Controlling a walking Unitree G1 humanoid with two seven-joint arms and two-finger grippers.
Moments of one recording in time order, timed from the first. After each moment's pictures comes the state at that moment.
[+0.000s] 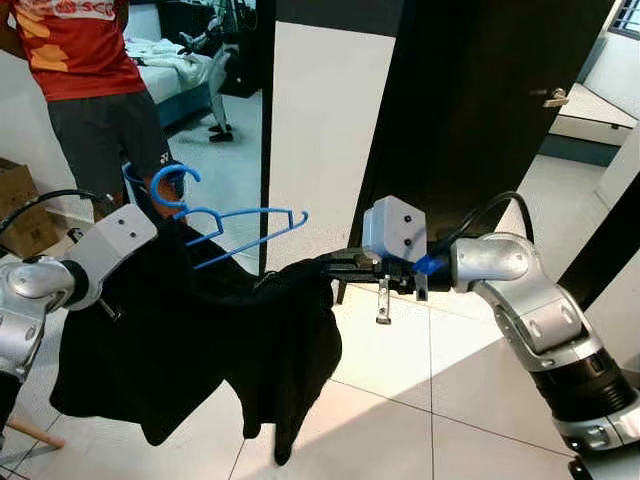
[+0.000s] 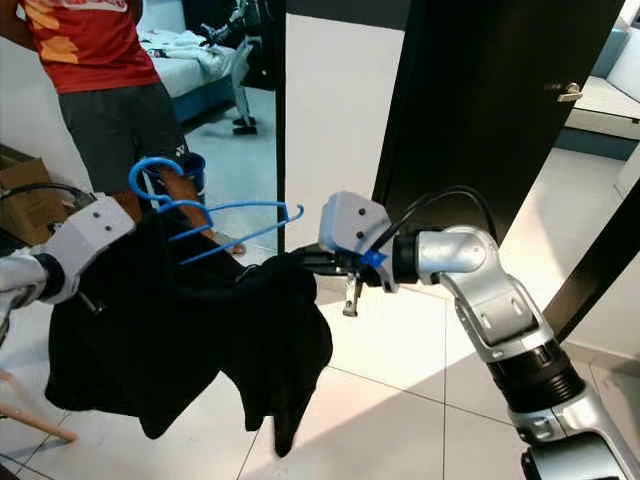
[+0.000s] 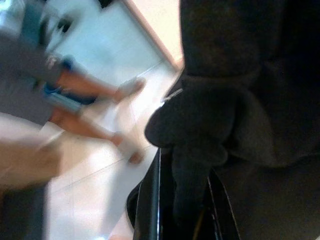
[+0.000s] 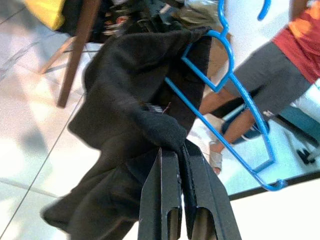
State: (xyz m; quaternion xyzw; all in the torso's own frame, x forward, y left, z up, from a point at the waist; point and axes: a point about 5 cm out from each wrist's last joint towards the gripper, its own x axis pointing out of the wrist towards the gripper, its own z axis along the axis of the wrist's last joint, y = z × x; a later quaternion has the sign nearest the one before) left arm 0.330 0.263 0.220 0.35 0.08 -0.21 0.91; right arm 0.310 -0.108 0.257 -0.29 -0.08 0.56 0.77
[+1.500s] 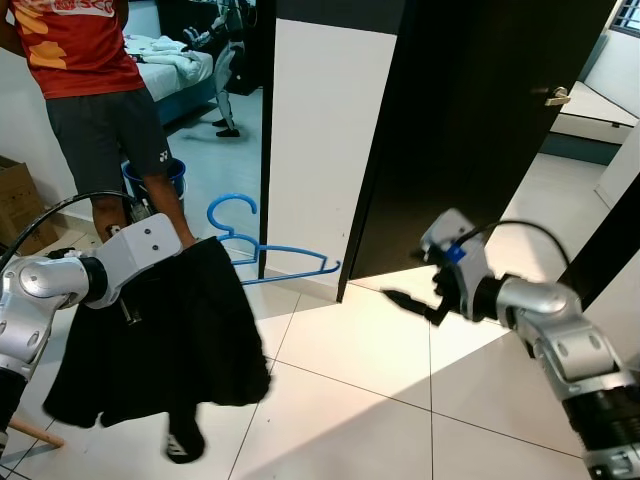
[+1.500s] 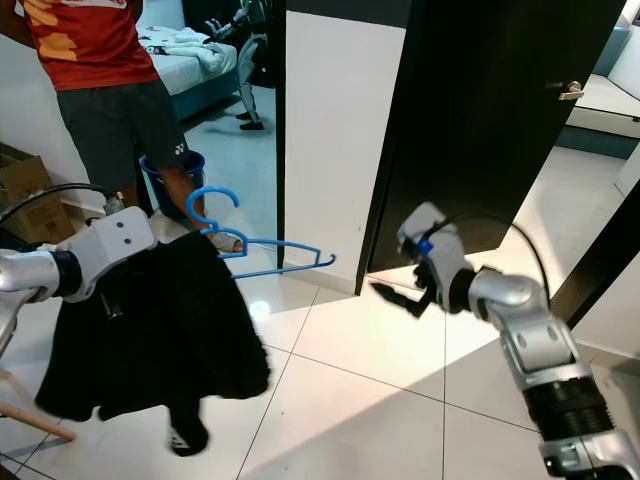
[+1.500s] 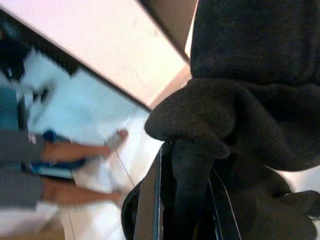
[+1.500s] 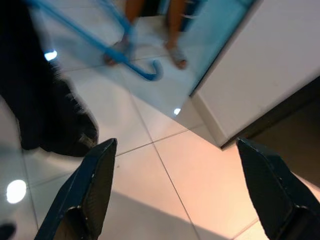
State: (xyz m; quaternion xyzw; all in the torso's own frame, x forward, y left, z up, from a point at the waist) left arm 0.325 0.251 0.226 0.42 0.03 -0.32 0.85; right arm 0.333 -0.205 0.188 -0.19 0.11 0.33 0.92
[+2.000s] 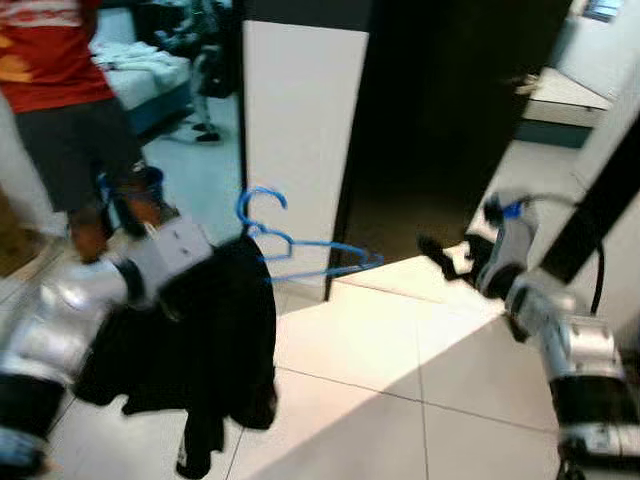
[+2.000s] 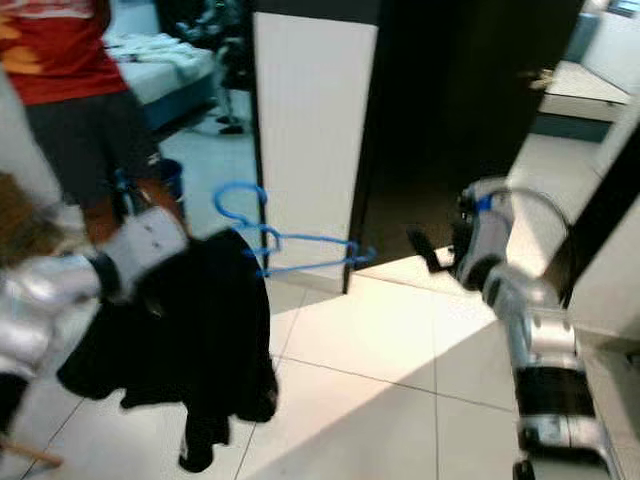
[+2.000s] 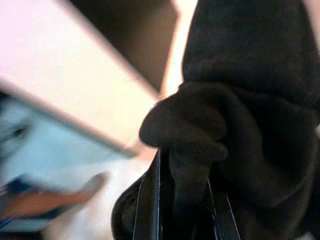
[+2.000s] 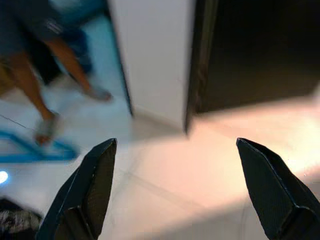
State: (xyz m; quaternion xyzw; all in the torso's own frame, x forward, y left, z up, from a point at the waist) left arm 0.328 0.192 0.167 0.34 0.01 -0.33 0.88; right arm 0.339 -0.240 0.157 0.01 0.12 0.12 0.99
